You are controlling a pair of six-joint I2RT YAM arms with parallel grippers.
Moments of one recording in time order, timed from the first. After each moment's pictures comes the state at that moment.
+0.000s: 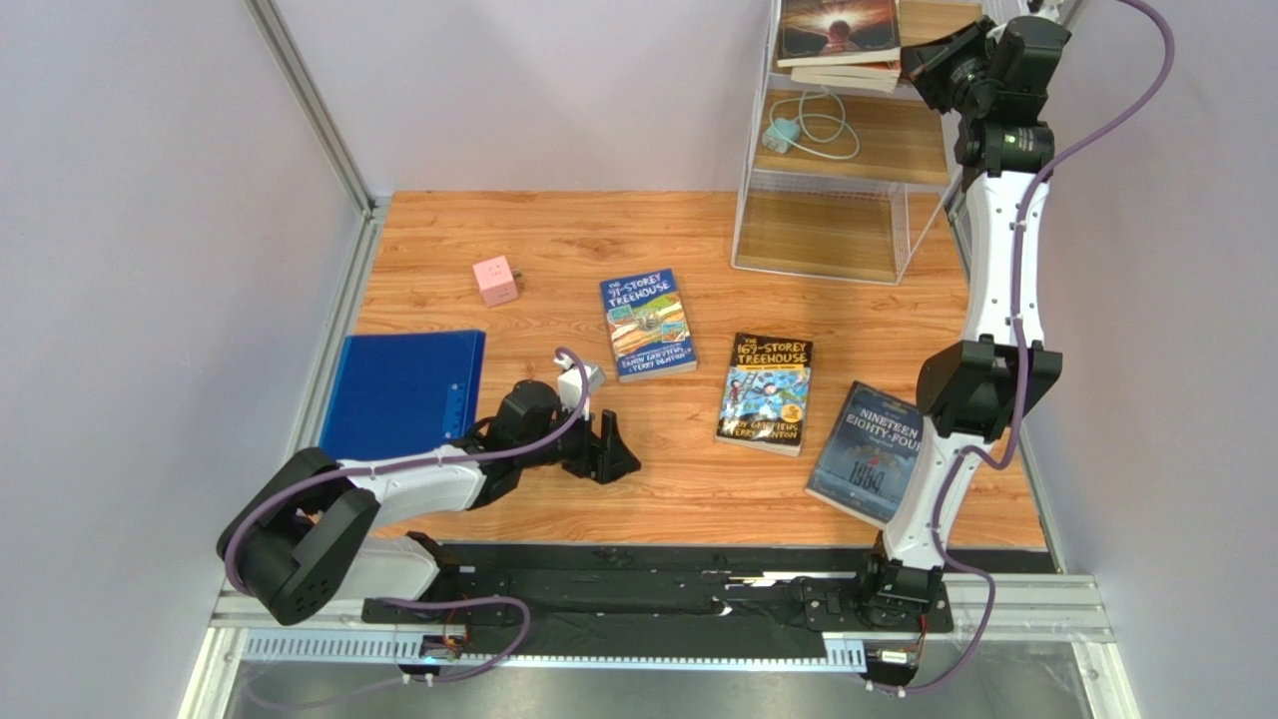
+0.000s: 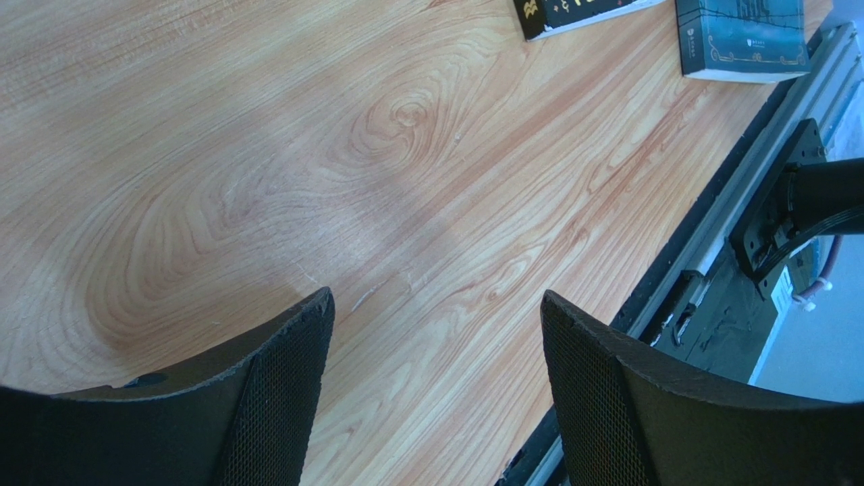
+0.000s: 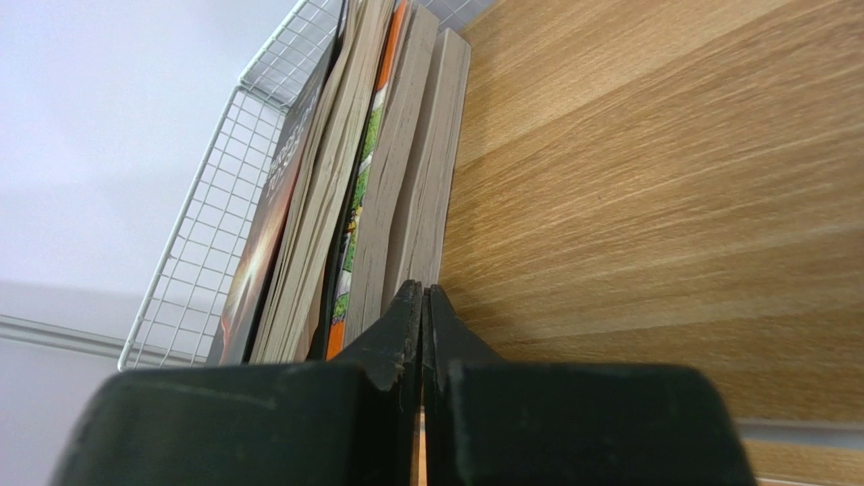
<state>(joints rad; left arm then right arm) -0.67 1.29 0.37 0.36 0.36 -0.46 -0.16 2.09 2.47 -0.44 -0.28 0.80</state>
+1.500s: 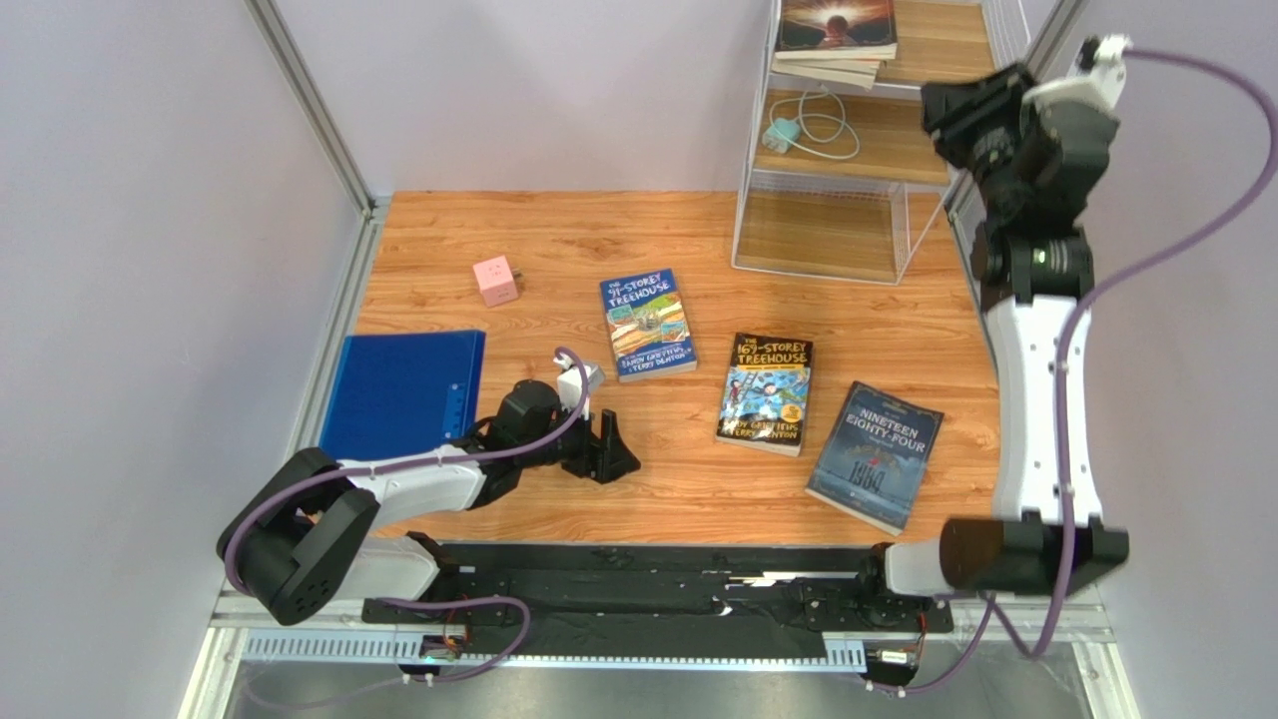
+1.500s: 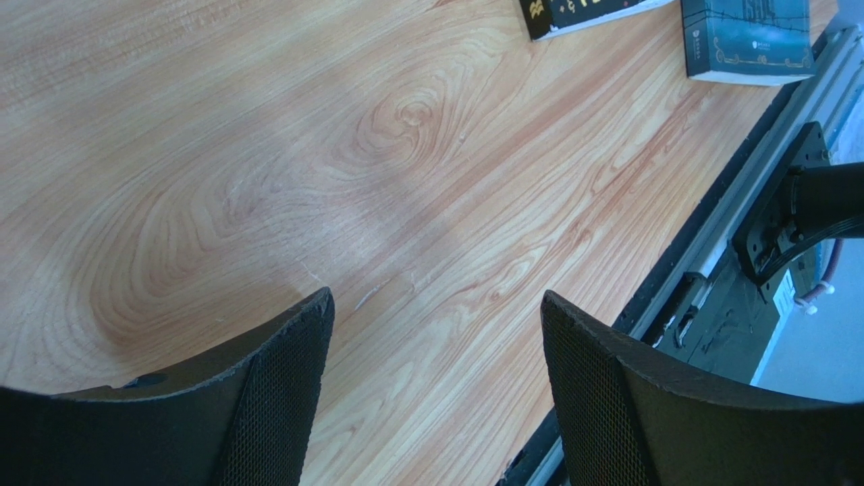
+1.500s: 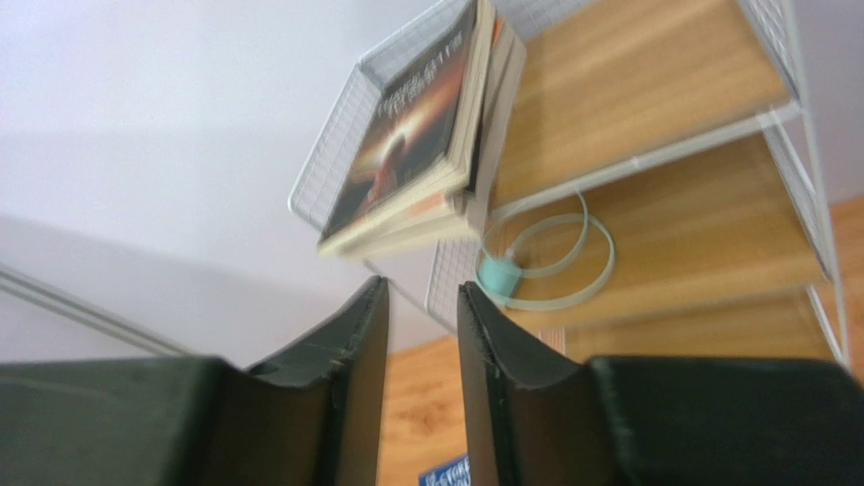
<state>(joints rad) -0.67 1.29 0.37 0.35 0.35 -0.47 -0.09 1.45 1.82 -0.26 -0.10 0.69</state>
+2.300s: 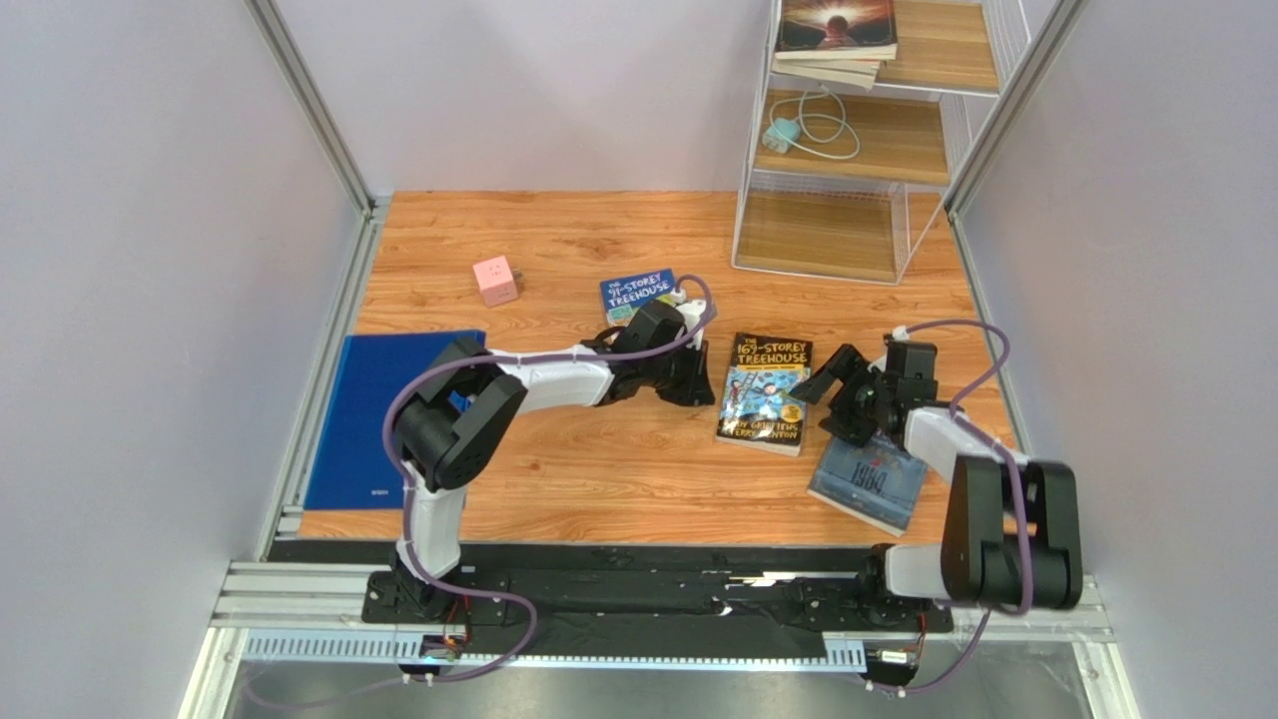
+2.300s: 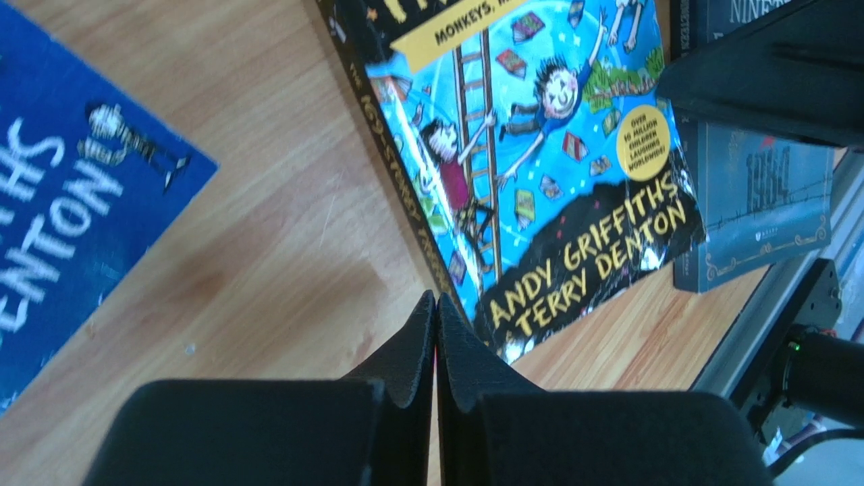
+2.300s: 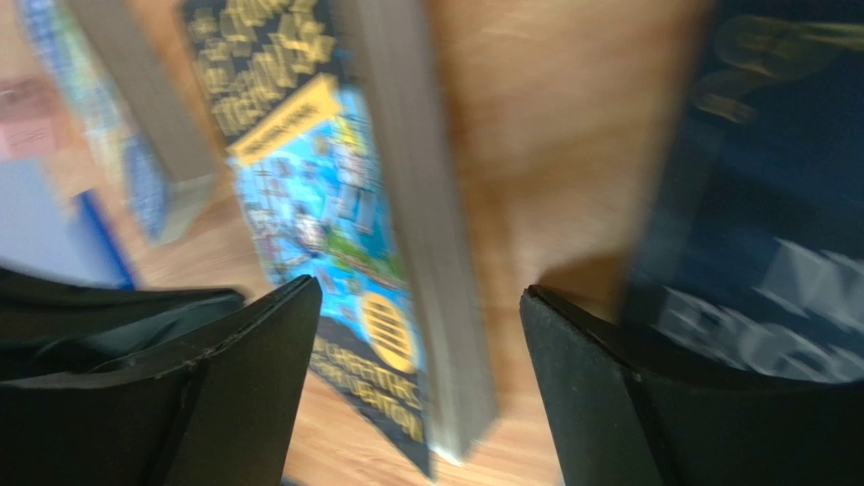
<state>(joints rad) -0.78 1.95 1.17 0.08 0.30 -0.47 -0.09 1.30 0.53 -0.11 -0.38 0.66</state>
